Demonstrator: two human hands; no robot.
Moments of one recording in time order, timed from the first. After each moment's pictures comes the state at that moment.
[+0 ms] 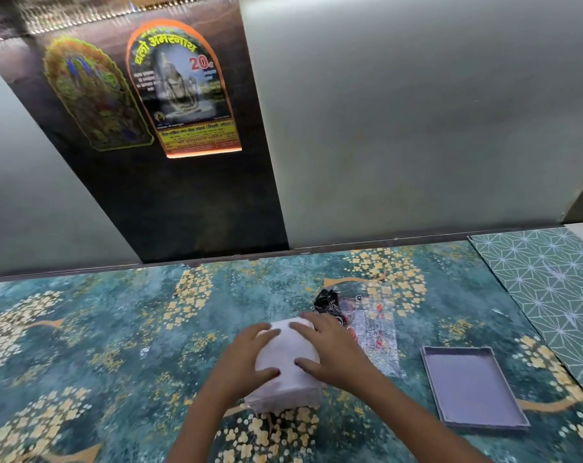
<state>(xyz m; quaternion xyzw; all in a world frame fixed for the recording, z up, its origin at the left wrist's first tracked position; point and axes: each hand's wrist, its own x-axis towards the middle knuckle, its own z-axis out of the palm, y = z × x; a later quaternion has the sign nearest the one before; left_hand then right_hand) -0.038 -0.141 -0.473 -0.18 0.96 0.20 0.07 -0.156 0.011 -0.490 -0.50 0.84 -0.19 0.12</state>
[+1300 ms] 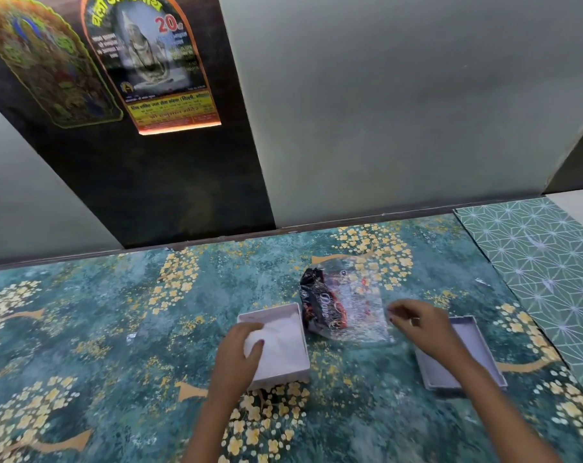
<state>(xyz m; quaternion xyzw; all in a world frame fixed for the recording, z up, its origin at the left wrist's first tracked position) -0.030 -0.117 -0.509 -0.29 0.89 0.33 -0.12 -0.213 0.136 -0.496 -0.23 0.86 -0.43 0.16</state>
